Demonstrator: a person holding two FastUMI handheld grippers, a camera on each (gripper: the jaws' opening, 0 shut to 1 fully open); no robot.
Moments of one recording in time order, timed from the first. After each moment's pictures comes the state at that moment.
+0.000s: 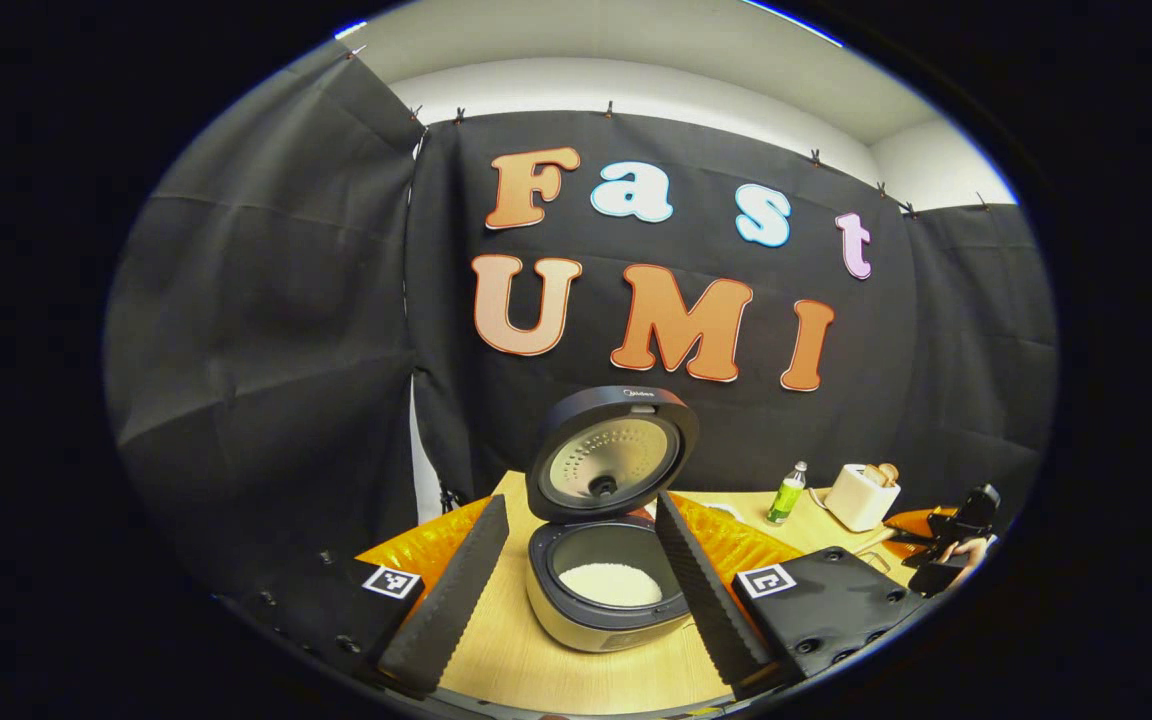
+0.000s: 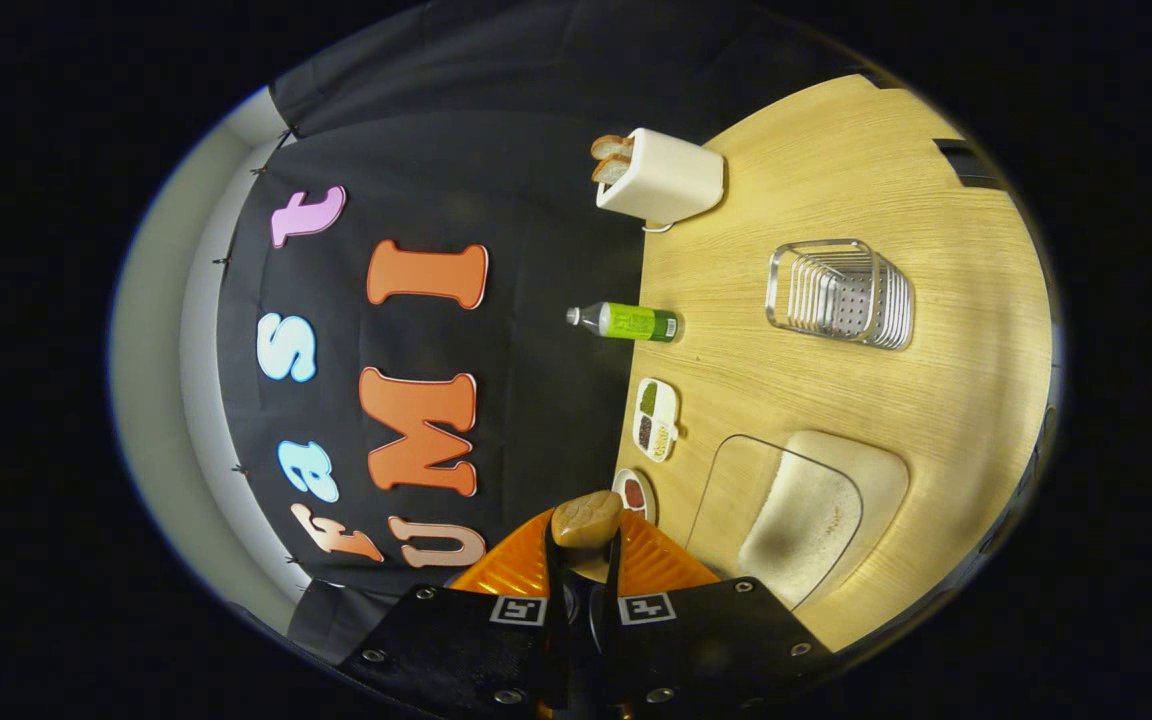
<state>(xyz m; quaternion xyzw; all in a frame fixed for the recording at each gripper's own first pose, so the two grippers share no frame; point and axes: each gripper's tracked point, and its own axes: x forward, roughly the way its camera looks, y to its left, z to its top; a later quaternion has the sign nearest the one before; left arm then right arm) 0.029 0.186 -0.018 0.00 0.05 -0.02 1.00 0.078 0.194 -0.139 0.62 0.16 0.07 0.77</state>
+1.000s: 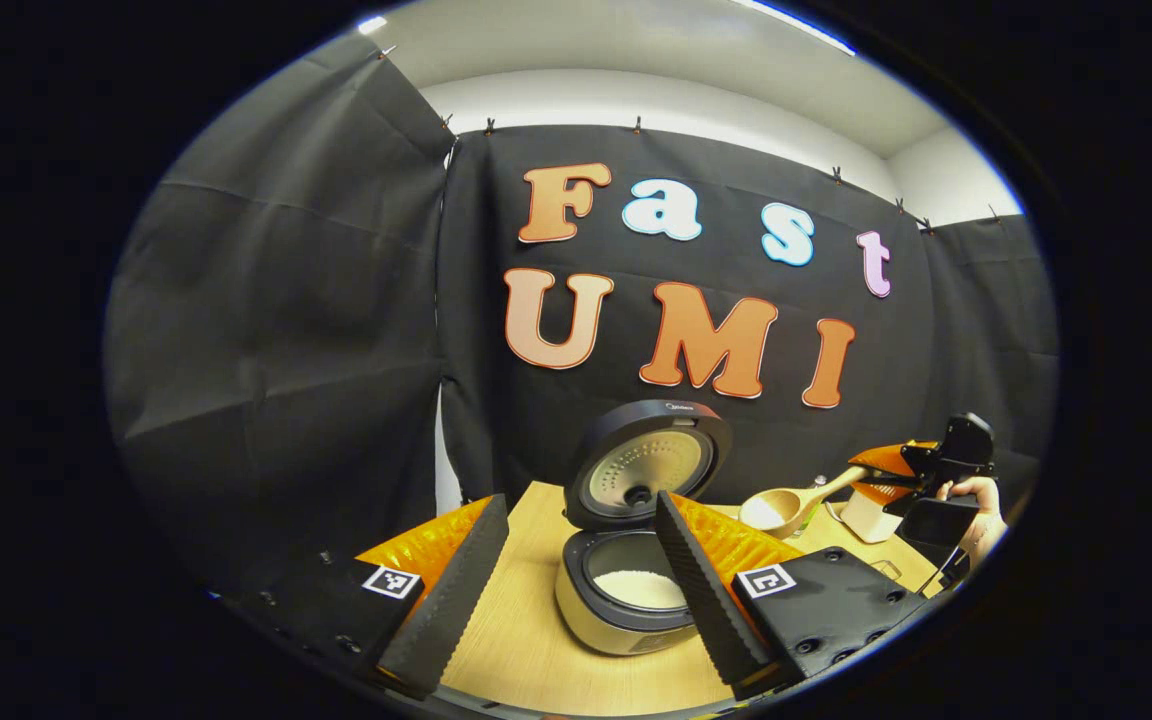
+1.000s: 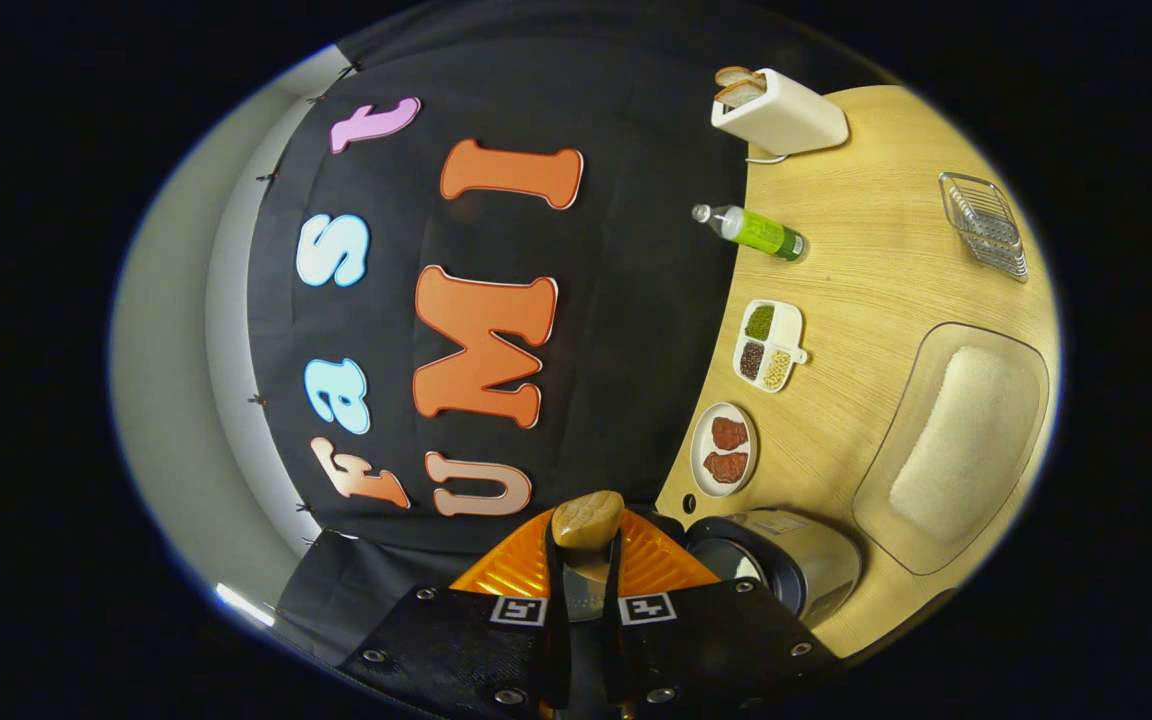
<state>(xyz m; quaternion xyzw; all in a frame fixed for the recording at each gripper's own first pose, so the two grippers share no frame) 0.018 0.235 -0.010 -0.01 0.03 0.01 1.00 0.120 0.356 -0.048 0.57 0.18 0.16 0.78</state>
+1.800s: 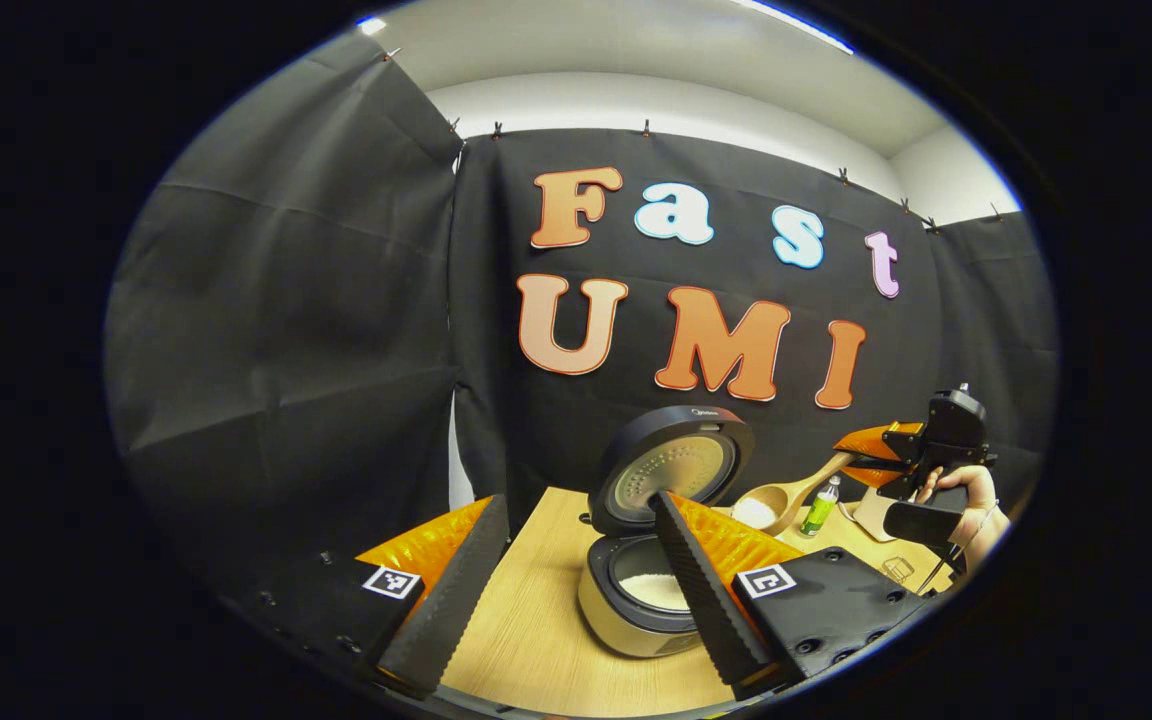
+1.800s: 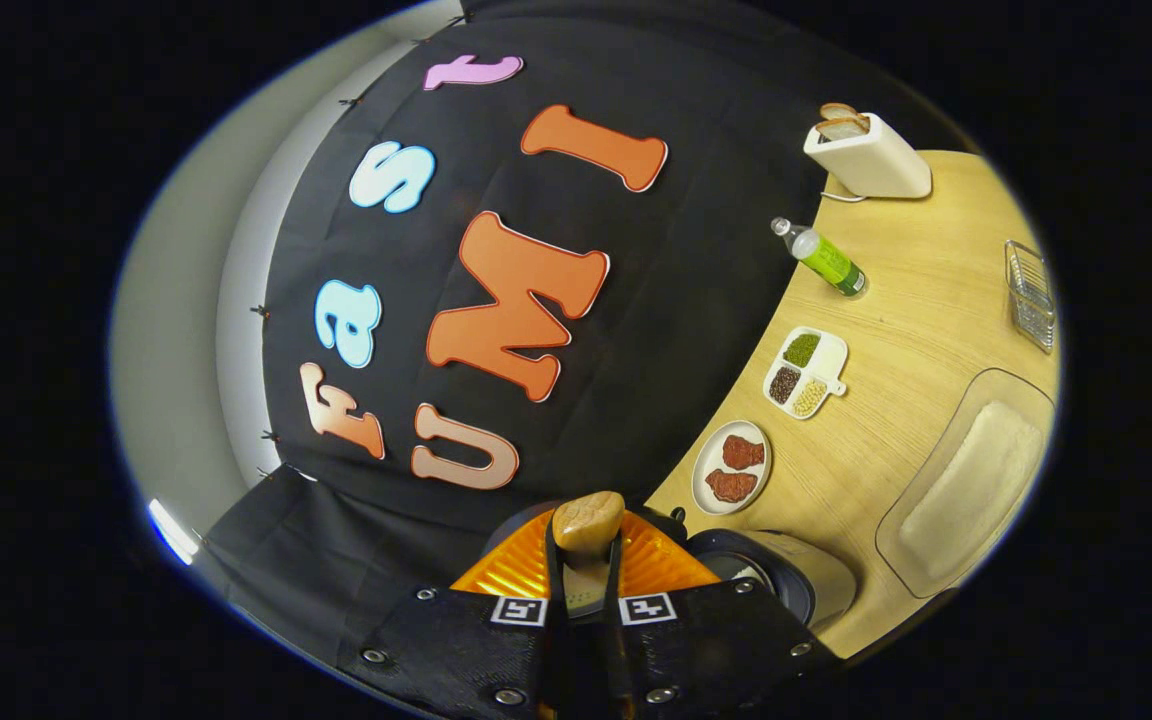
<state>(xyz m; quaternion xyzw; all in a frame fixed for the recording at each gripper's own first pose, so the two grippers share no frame) 0.016 0.261 -0.006 -0.01 0.02 0.02 1.00 0.126 0.401 -0.034 0.46 0.15 0.18 0.85</state>
